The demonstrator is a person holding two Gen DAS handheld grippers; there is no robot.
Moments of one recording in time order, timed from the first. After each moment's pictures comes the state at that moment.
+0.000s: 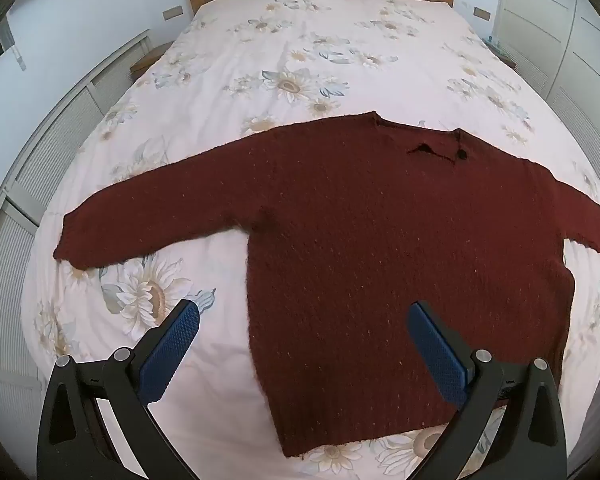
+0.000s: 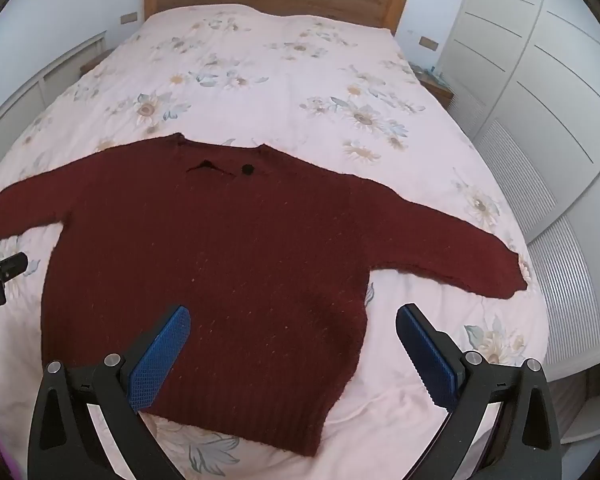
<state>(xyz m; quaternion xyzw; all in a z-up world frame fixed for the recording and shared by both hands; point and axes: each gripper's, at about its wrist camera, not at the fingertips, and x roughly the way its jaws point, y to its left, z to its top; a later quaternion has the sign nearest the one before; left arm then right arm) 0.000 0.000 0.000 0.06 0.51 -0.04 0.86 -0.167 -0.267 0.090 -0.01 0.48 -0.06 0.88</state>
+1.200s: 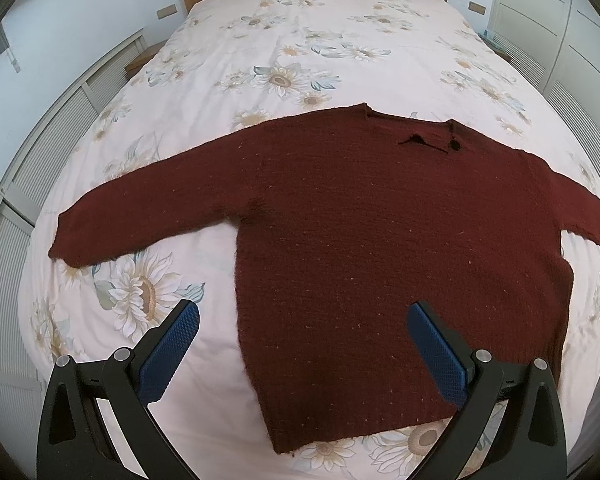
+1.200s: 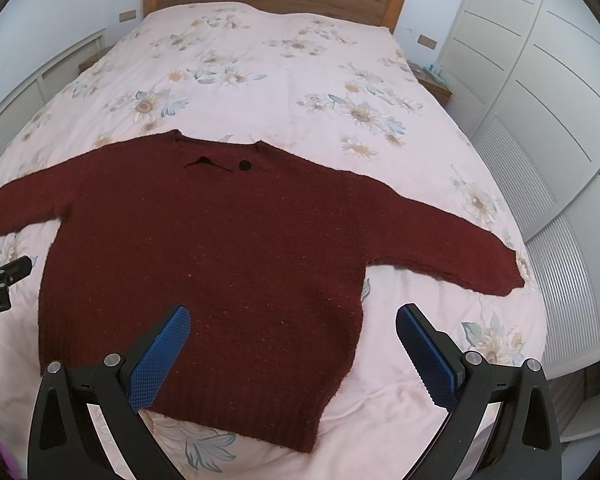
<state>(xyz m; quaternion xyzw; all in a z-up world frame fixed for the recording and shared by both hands) -0.003 -0.008 -0.008 0.05 0.51 -0.05 0.86 -0.171 -0.270 0.088 -0.02 0.48 -0.07 0.87</state>
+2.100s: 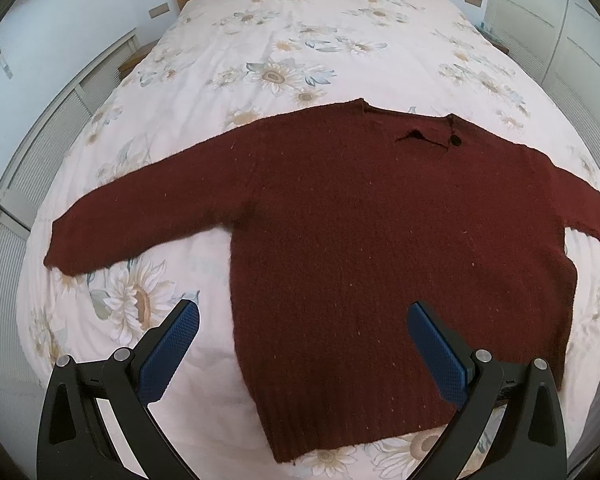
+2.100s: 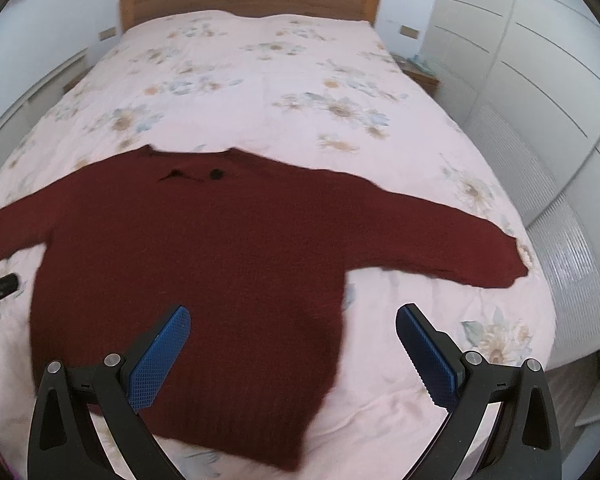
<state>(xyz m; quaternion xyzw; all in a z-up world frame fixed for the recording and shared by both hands) 0.013 -0.010 -0.013 0.09 0.48 -0.04 0.87 -0.158 -0.322 0.074 0.02 0.47 -0.09 0.88</state>
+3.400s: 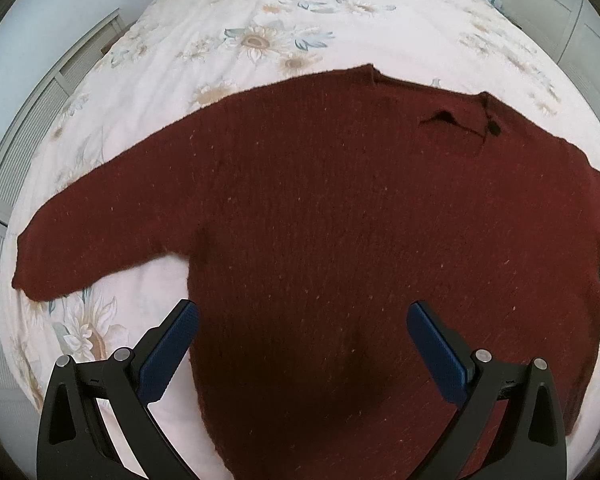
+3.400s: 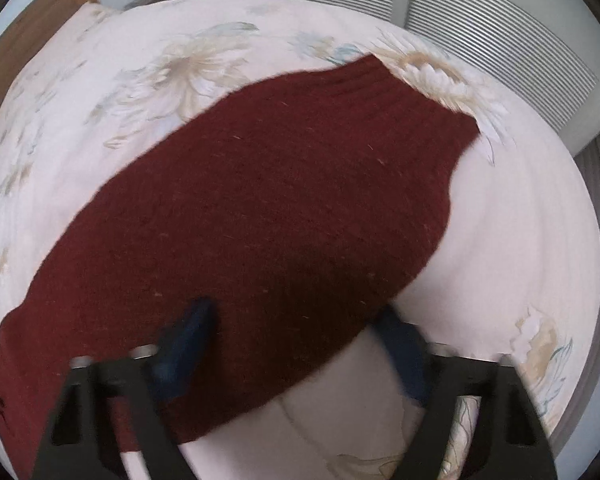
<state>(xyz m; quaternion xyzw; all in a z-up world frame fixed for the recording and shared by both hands) 0.103 -0.021 -0.068 0.07 0.52 -0.05 0.85 -0.094 -0.709 -0.124 0.33 0.52 -0.32 0.72</state>
